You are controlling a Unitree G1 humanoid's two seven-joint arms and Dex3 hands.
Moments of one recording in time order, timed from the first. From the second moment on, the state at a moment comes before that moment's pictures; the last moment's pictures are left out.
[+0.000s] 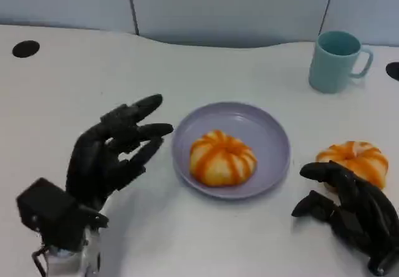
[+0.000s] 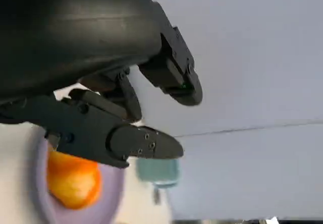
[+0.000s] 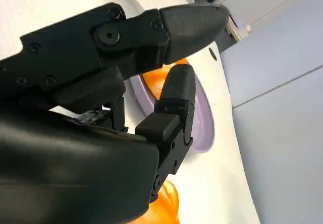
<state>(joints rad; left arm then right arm) -0.34 -0.02 0.05 0.72 -0.33 -0.75 -0.36 -0.22 -0.03 -0.20 0.68 0.39 -0.04 0.63</state>
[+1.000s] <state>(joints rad) -0.02 -0.08 0.14 0.24 -0.49 -0.20 -0.40 -0.22 -0.03 -0.21 0.67 0.39 -0.05 0.63</state>
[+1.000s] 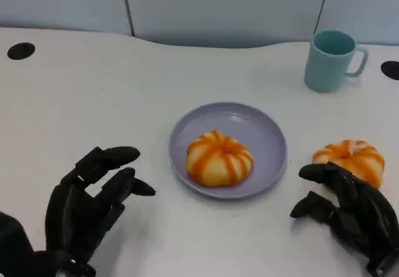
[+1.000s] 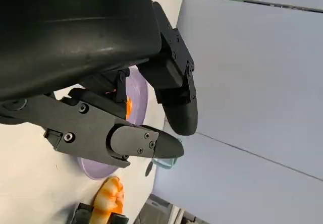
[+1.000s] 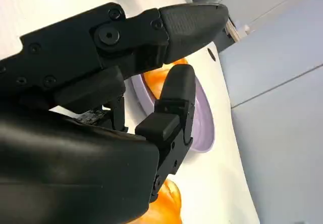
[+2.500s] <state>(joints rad) -0.02 -0.07 0.21 0.37 -0.48 -0.13 -0.40 -0.20 -0.04 -0.20 0.64 0.38 -0.04 0.62</state>
